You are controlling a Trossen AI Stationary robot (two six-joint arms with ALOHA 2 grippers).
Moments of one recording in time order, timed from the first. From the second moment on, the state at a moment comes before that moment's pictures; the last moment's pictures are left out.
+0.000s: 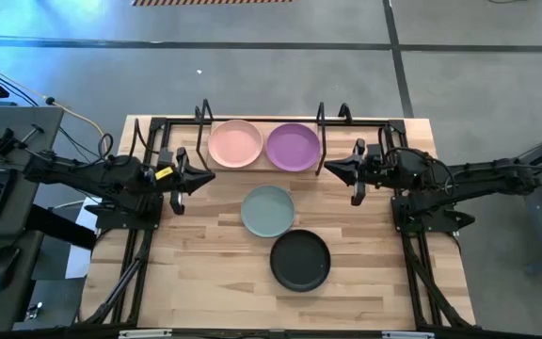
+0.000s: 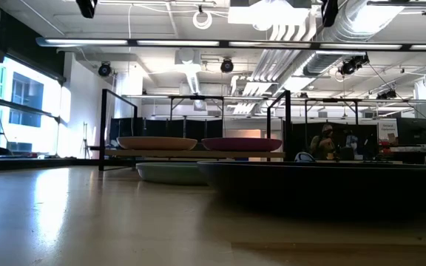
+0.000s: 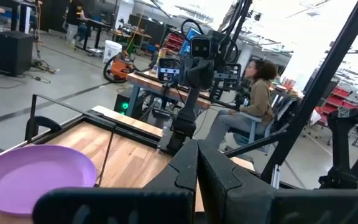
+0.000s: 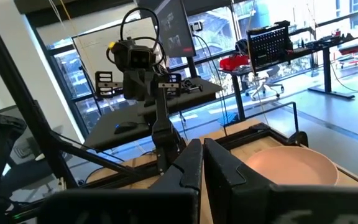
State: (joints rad) left arm -0.22 0.62 0.61 0.07 -0.36 -0.30; right arm 0.04 0.82 0.65 0.24 0.20 0.26
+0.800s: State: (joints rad) left arm -0.22 1.19 0.81 -0.50 -0.28 -0.87; right arm 0.04 0.82 0.65 0.22 0.19 0.29
